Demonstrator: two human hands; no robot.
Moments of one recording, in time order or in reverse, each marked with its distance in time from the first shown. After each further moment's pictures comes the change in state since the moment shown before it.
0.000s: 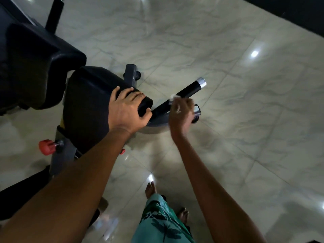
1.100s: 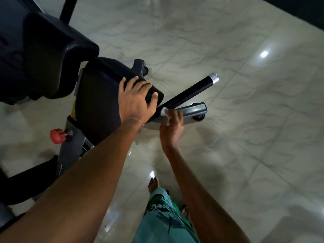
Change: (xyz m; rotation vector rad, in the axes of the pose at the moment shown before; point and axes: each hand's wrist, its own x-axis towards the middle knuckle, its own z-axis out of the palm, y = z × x) left_hand 0.000 0.000 0.001 -0.081 0.080 -0.169; right_hand -0.071 -0.011 0.011 -0.001 -0.179 0.073
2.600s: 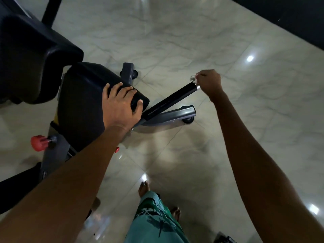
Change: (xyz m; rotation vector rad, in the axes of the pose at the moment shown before) left_hand -0.001 -0.002 -0.001 0.067 0.013 0.047; right_hand 0.209 -0.008 -0.092 -0.391 -0.371 0.061
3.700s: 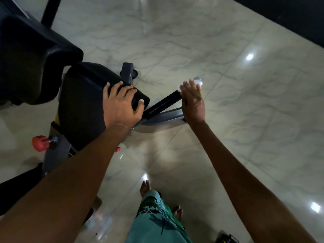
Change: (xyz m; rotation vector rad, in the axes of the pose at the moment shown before) left_hand 0.001 0.003 -0.001 0.004 -0.047 -0.017; right_hand -0.060 0.031 0.070 -0.086 0.318 -0.568
